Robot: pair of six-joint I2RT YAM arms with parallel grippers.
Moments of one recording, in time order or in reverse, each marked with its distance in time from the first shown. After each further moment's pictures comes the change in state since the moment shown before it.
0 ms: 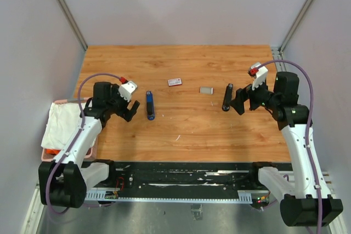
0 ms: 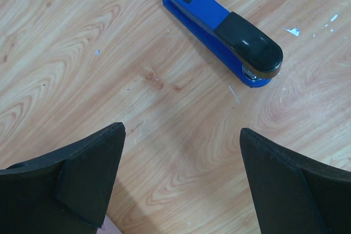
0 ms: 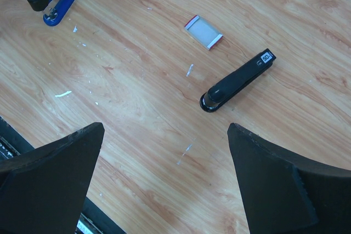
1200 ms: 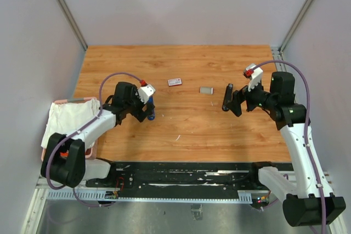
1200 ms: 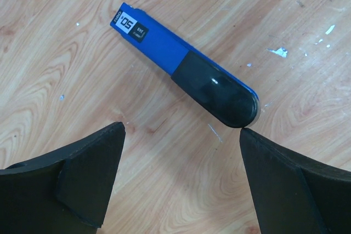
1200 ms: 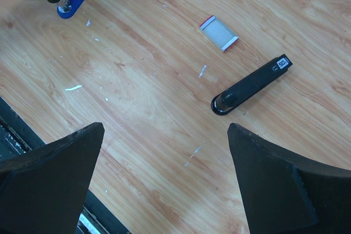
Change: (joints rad) left arm -0.229 0.212 -0.027 0.222 -0.150 -0.015; right arm 0.055 0.008 0.000 -0.007 -0.004 -0.008
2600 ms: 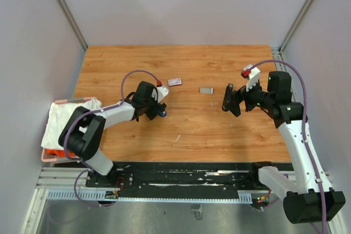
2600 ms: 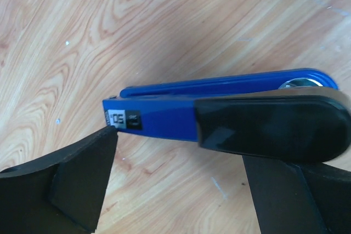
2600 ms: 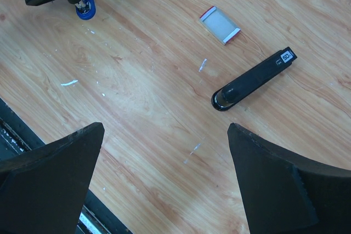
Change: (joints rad) left arm -0.163 0.300 0.102 0.120 -0.328 -0.051; right arm 0.010 0.030 -0.011 0.002 0.016 -0.008
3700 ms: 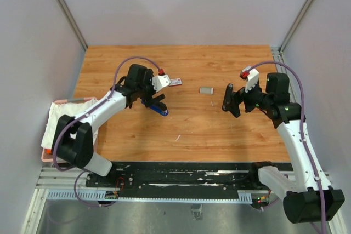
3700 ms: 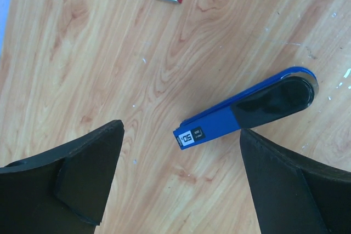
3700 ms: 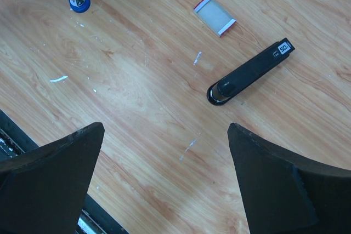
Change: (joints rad) left arm 0.047 -0.111 0.236 -0.249 0.251 0.285; right arm 0.002 0.003 -0.035 0.018 0.033 -0.011
